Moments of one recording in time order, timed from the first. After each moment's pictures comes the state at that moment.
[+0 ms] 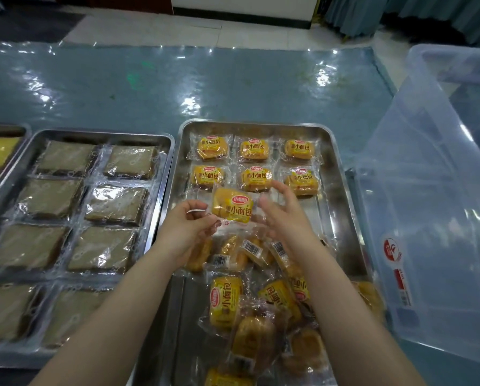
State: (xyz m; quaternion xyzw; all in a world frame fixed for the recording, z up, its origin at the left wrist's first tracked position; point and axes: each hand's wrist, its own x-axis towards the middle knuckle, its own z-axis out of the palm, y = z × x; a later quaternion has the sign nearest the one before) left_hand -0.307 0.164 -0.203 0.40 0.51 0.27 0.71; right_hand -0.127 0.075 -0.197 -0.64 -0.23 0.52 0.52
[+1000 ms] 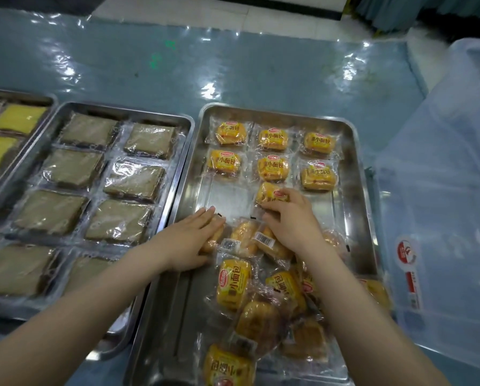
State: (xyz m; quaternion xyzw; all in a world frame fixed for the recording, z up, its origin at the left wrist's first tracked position) left_hand -0.358 0.156 -0.231 0.92 0.29 -0.18 0.19; right_hand -0.126 0.077 -0.222 -0.80 -0.55 0.21 0.12
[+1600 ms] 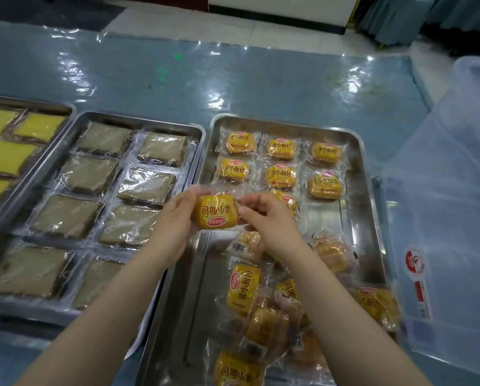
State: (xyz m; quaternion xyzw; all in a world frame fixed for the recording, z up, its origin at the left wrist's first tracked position) left_hand -0.352 0.150 -0.177 0.43 0.47 0.34 0.69; right_hand -0.184 0.092 -0.189 -0.65 -0.39 0.47 0.45
